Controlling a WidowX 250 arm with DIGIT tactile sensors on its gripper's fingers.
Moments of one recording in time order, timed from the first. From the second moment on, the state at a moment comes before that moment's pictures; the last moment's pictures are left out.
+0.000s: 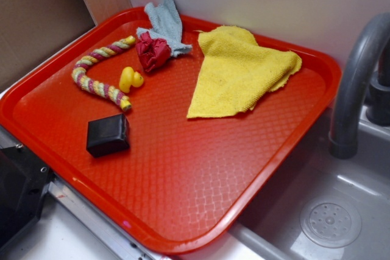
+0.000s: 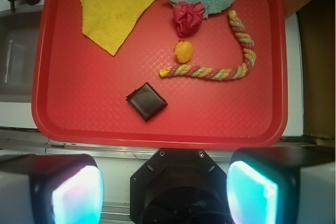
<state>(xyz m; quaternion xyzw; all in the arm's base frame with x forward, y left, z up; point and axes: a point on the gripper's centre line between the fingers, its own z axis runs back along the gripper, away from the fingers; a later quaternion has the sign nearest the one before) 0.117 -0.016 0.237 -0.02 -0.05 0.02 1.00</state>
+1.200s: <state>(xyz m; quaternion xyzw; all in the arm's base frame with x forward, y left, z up) 0.210 0.010 0.169 0.01 -0.06 0.05 1.00</state>
